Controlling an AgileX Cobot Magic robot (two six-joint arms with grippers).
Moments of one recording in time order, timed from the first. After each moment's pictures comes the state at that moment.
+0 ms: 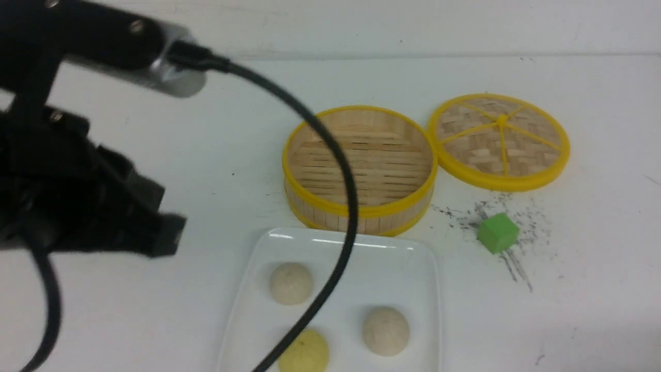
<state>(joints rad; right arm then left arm) 0.00 -0.01 0.02 -0.11 0.38 0.22 -0.76 0.92 -1.06 0.27 1.02 -0.34</state>
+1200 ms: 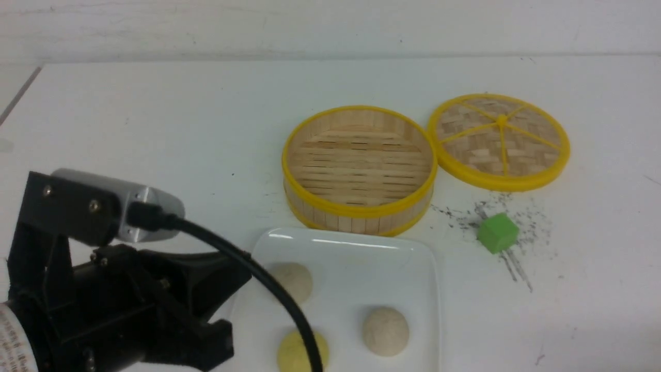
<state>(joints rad) 0.00 -0.01 0.02 -0.11 0.38 0.22 -0.75 0.73 -0.52 -0.03 0.22 -0.29</state>
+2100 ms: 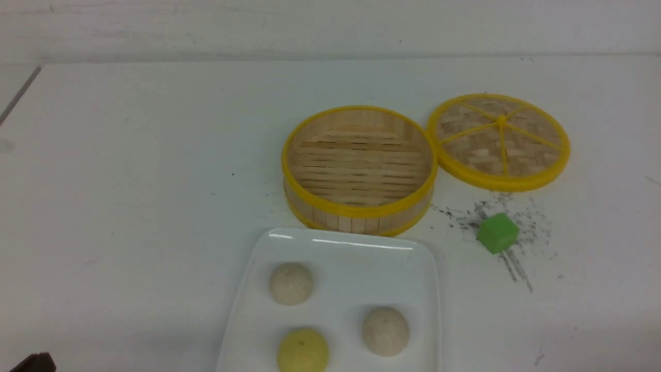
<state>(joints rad) 0.00 -0.01 0.02 -0.11 0.38 0.22 -0.09 -0.01 0.03 0.09 0.32 -0.19</state>
